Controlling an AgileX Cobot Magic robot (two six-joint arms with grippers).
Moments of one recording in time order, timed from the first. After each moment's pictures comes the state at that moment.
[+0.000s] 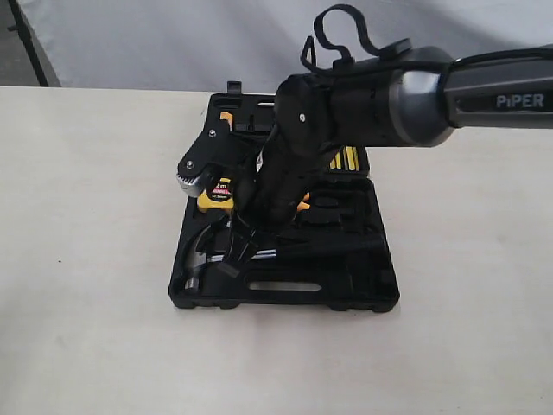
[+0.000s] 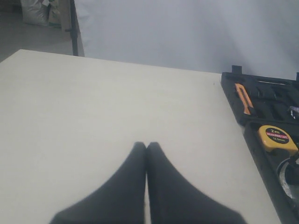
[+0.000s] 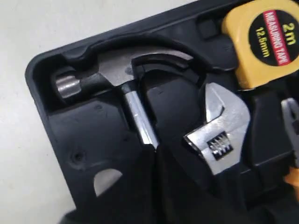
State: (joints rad) left arm -0.40 1.30 -0.96 0.82 0.66 -0.60; right arm 0.61 1.95 -1.33 0.18 0.66 -0.60
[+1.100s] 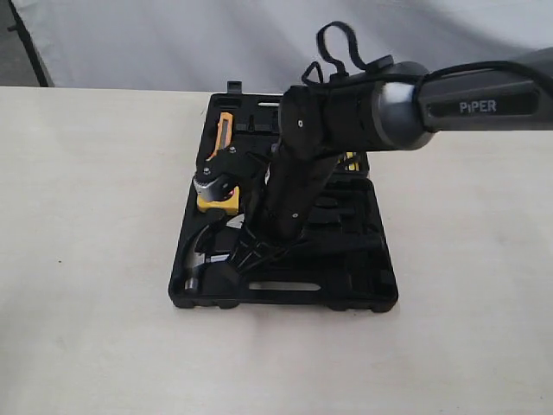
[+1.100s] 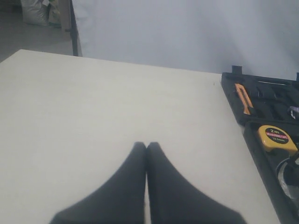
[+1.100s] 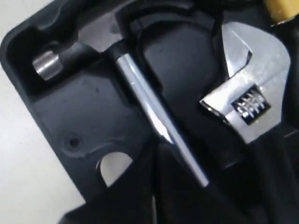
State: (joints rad) left arm -0.40 1.30 -0.96 0.82 0.66 -0.60; right arm 0.57 2.06 -1.36 0.22 0.77 -0.48
